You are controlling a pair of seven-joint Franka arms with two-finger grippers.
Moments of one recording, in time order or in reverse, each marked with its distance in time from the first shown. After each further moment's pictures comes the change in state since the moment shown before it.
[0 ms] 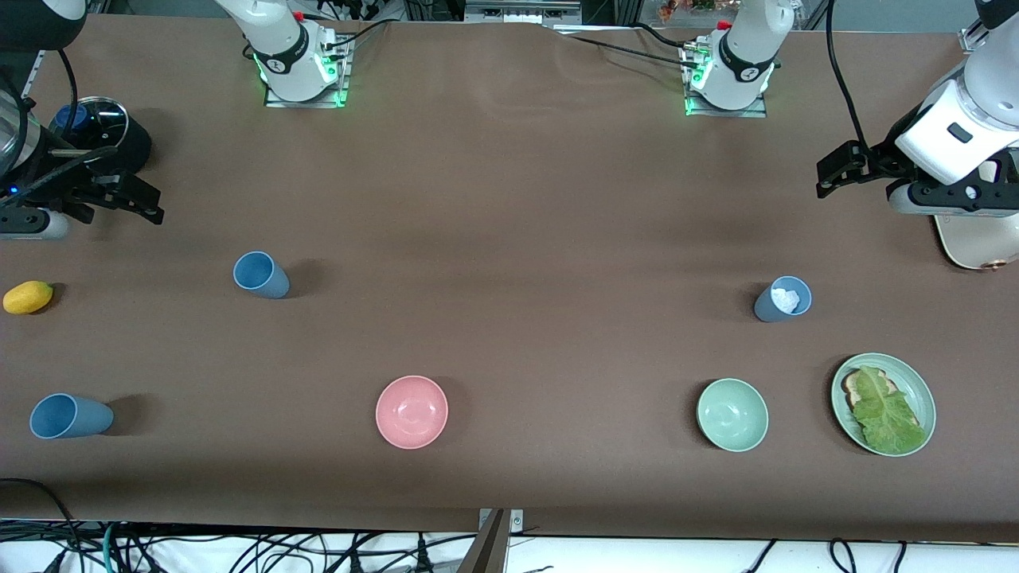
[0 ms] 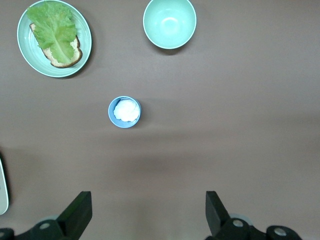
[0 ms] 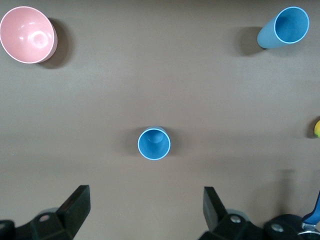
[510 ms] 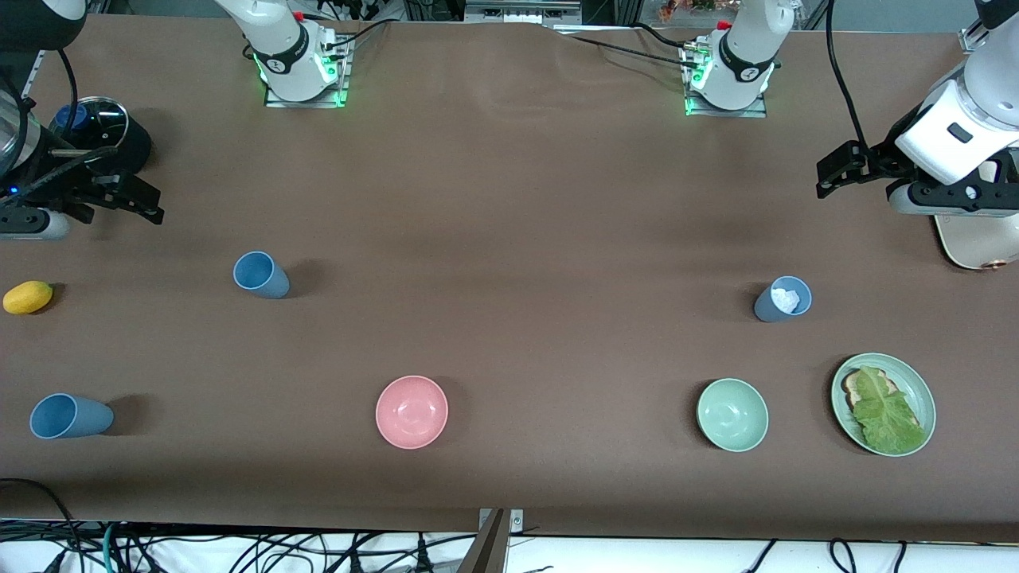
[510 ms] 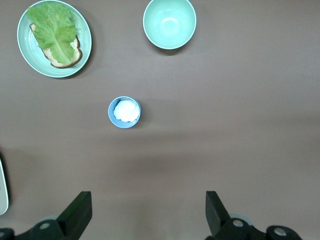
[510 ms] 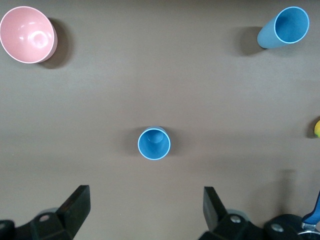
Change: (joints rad) left arm 0.000 0.000 0.000 0.000 0.000 0.001 0.000; right arm 0.000 0.000 0.000 0.000 0.000 0.000 0.000
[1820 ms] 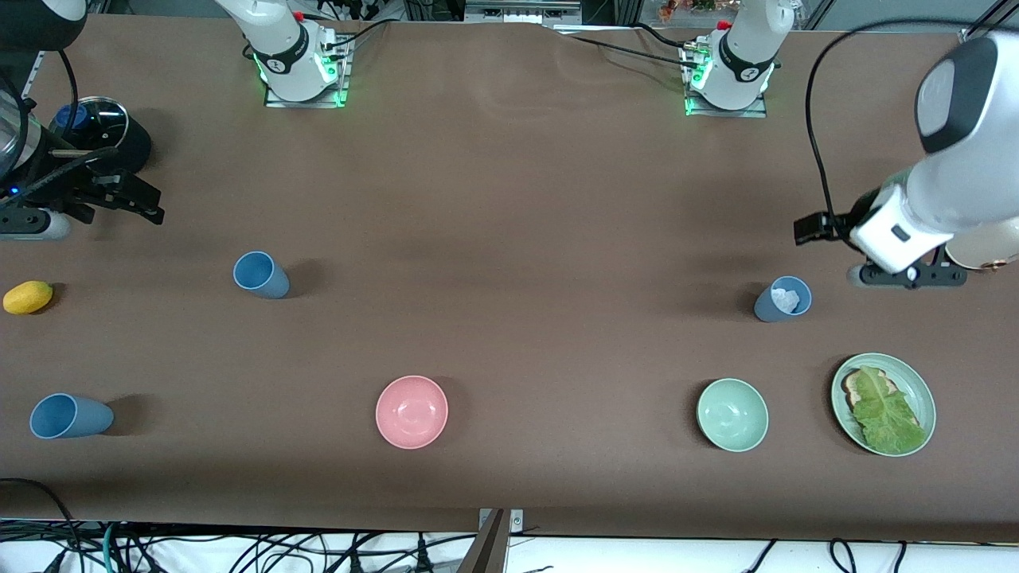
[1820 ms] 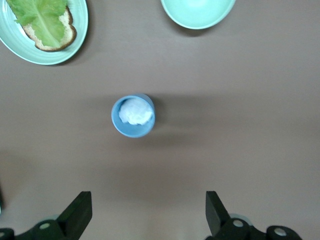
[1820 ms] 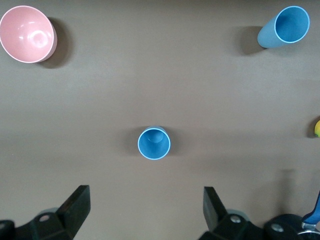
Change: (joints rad) left arm 0.058 0.211 0.005 -0.044 0.040 0.123 0.039; right arm 0.000 0.001 0.000 0.000 0.000 -0.001 0.000
